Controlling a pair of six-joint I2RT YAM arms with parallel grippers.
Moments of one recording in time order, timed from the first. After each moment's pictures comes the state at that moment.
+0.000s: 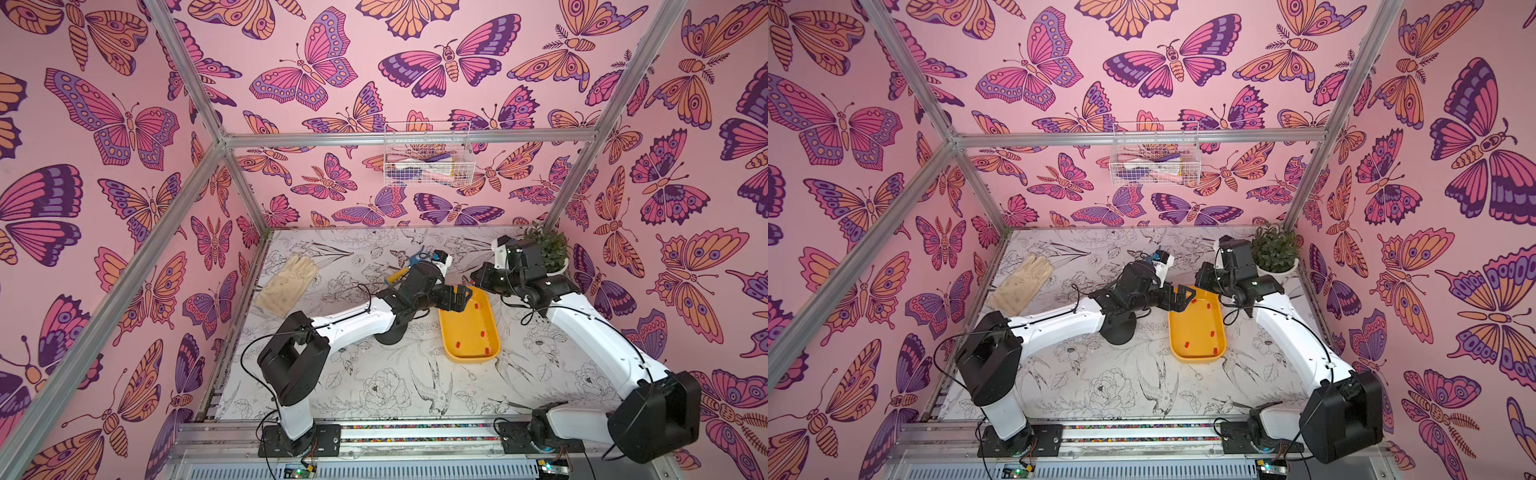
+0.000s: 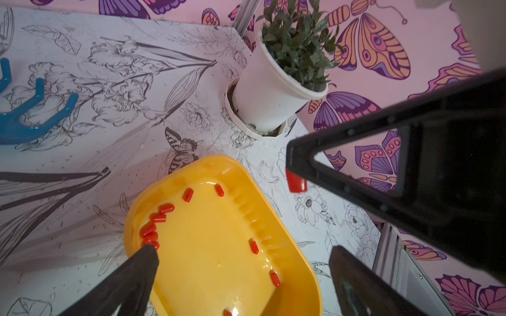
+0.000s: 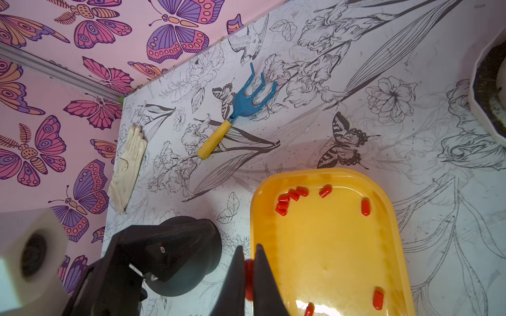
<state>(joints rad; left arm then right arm) -0.85 1.78 1.27 0.05 0.16 -0.51 0.29 1.31 1.10 -0.51 -0.23 0.60</state>
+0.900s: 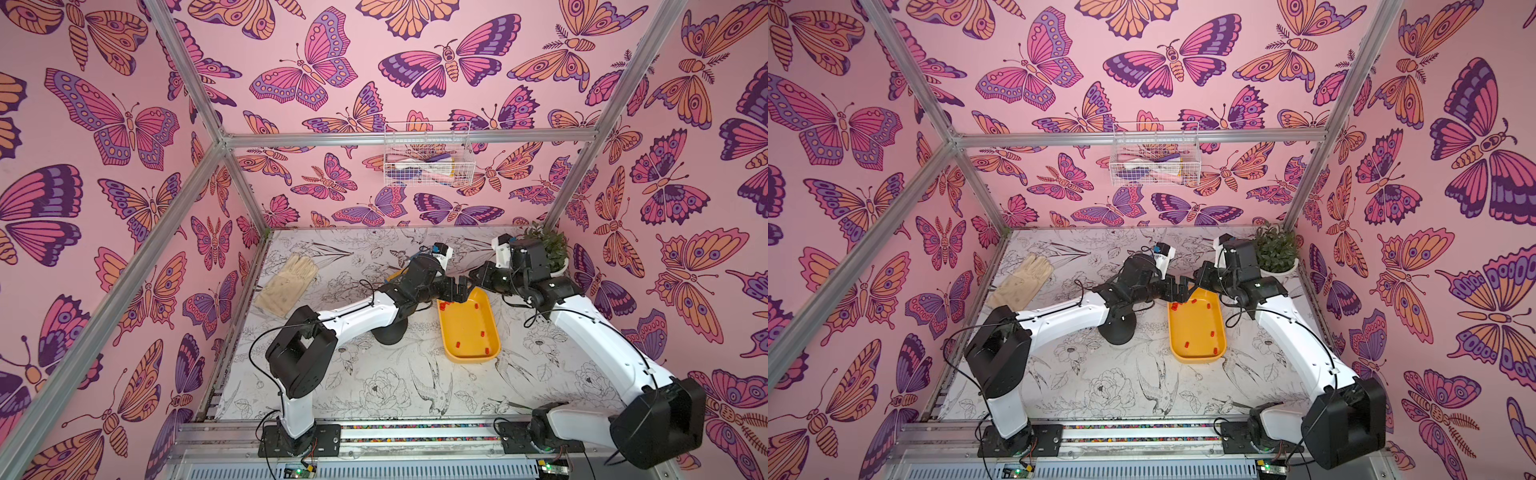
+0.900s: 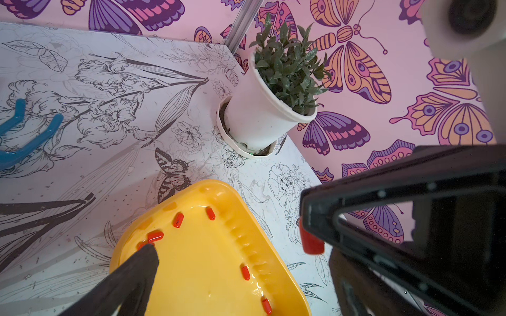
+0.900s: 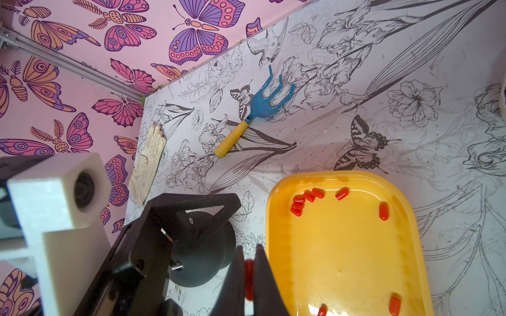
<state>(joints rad) -0.82 1.84 1.33 0.10 0.21 -0.54 0.29 1.28 1.10 -0.48 -0.29 0.60</state>
